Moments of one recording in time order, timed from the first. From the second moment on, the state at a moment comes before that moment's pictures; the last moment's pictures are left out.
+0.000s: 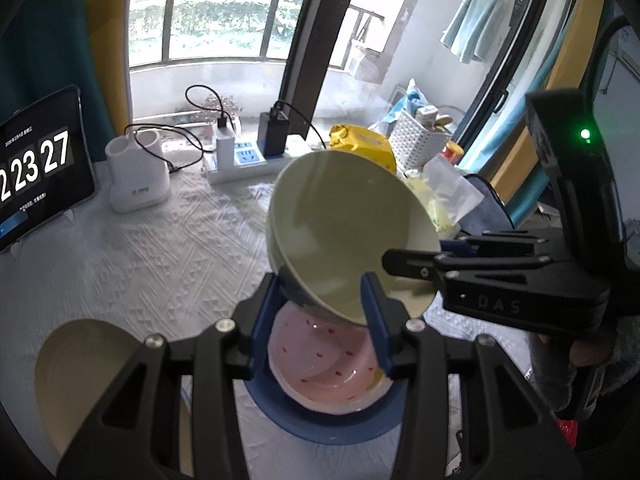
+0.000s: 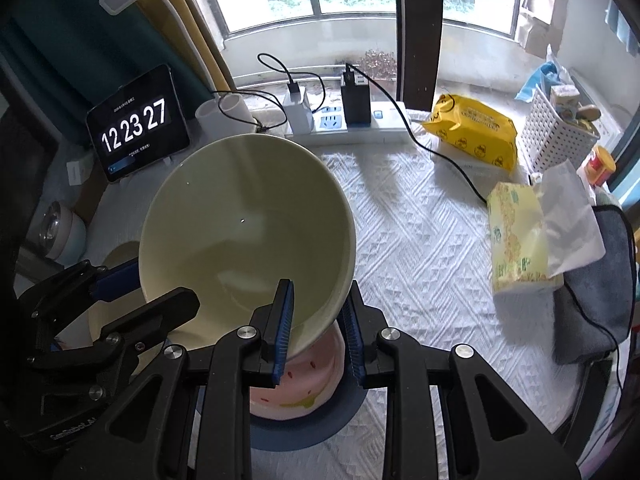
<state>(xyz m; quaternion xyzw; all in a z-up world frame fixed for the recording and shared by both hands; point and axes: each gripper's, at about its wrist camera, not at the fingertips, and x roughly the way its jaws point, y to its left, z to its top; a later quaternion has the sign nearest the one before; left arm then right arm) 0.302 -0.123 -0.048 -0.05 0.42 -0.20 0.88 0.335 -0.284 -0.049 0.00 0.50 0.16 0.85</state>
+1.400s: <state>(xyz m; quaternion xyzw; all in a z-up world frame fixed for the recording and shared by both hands) 0.271 -0.131 -0.099 -0.04 0.48 -0.21 0.85 0.303 -0.285 -0.104 -0.02 0.56 0.16 0.81</state>
